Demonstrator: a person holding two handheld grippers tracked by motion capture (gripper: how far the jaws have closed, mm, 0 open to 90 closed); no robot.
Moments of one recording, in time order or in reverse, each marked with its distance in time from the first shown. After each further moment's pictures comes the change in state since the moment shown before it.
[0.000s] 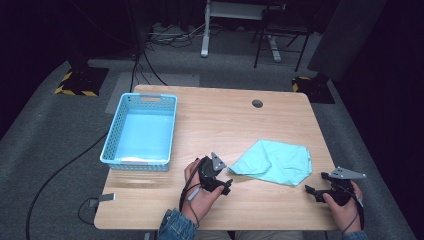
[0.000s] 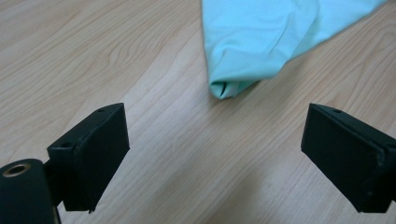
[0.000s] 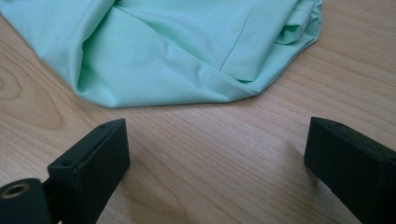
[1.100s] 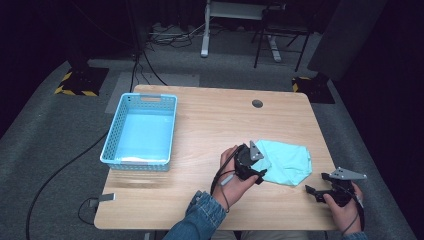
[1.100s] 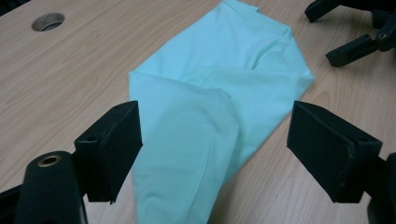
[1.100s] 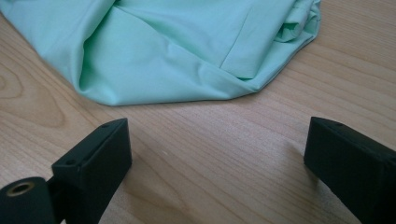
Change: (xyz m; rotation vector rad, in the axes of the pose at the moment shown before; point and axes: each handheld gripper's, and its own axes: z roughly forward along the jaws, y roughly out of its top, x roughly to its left) left arm -0.046 0.083 0.034 -0.098 -0.122 0.167; right arm 0.000 -0.001 -0.002 -0.002 -0.002 0.006
